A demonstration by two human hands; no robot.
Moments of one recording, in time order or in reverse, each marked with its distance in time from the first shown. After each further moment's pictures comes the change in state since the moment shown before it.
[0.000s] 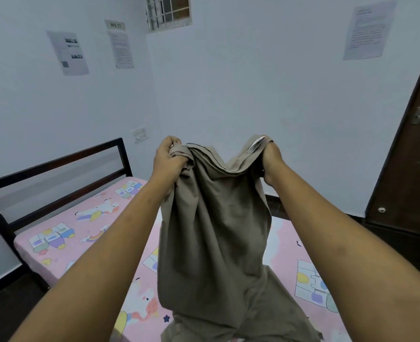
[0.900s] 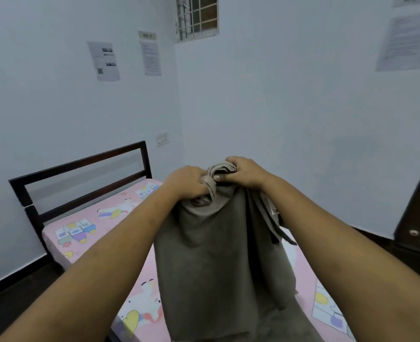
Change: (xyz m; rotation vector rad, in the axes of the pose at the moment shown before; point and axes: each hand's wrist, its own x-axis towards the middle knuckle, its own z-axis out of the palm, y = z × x) left_hand 0.005 -0.004 -0.028 1.076 -0.505 0.096; right_hand 0.004 0.014 0.064 -0.970 -0.518 -0.436
